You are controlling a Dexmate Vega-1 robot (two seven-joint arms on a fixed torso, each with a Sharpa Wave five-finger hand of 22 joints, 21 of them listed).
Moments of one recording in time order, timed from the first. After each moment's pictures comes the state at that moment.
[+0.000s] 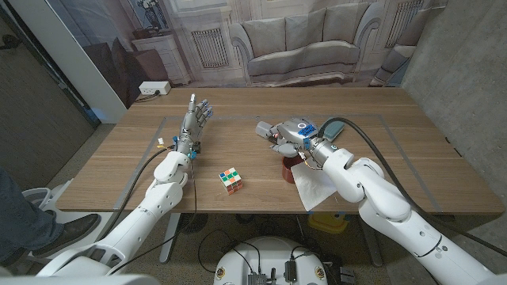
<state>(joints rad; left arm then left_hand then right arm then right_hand) 0.87 0.41 0.30 -1.21 -0.75 -0.45 -0.09 0.52 0.07 -0.13 0.10 0.31 0.20 0.04 0.21 0.19 0.20 -0.02 0.20 0.19 0.14 -0.01 0.19 0.18 0.07 -0.01 0.20 0.17 -1.17 -0.64 -0.46 -2.25 -1.15 -0.14 0.24 0.81 0.01 0.34 -0.09 0.19 0.69 -0.19 0.19 0.25 0.70 -0.16 0.20 0.20 0.92 -0.13 0.19 0.23 0.70 -0.07 0.93 0.16</state>
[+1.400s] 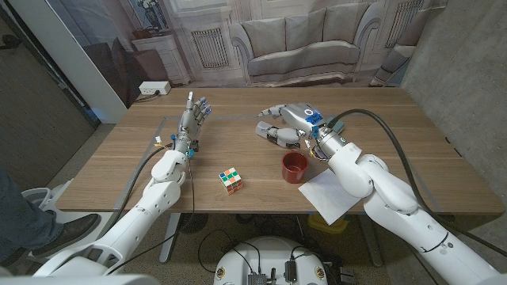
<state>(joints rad) 0.87 0.43 0.30 -1.22 -0.75 -0.45 -0.10 0.52 0.07 -0.13 0.10 0.31 0.20 0.03 0.21 0.19 0.20 -0.02 0.20 0.19 0.14 -0.01 0.19 0.18 0.07 -0.01 0.20 0.17 -1.18 -0.63 -0.39 -2.25 -0.94 -0.02 0.01 0.76 0.01 0.33 -0.07 0.19 0.63 -0.17 0.19 0.25 0.67 -0.13 0.21 0.20 0.82 -0.10 0.19 0.23 0.66 -0.06 0.87 0.17</state>
